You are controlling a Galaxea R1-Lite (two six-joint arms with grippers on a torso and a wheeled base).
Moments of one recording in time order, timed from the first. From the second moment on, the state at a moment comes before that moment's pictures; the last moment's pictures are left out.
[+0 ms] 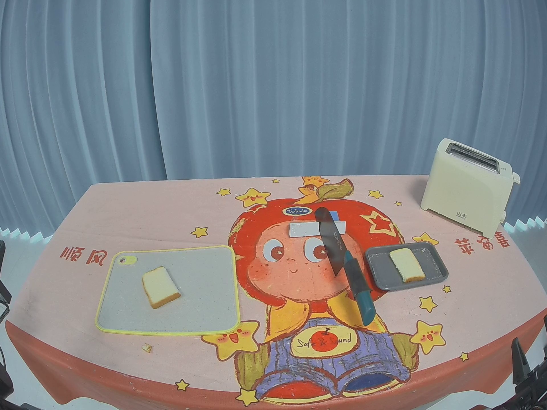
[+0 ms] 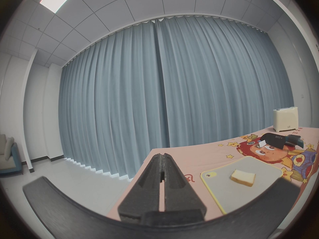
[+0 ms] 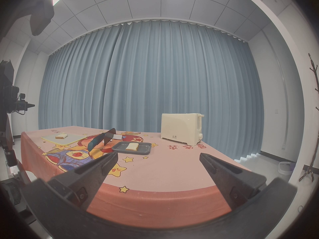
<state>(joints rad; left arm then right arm) 1.00 1.24 -0.02 -1.37 -0.84 0.00 0.00 0.02 -0.02 0.01 0.02 -0.02</state>
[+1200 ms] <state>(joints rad) 0.98 1.23 -0.02 -1.30 -0.86 0.04 0.00 0.02 -0.02 0.01 0.02 -0.02</state>
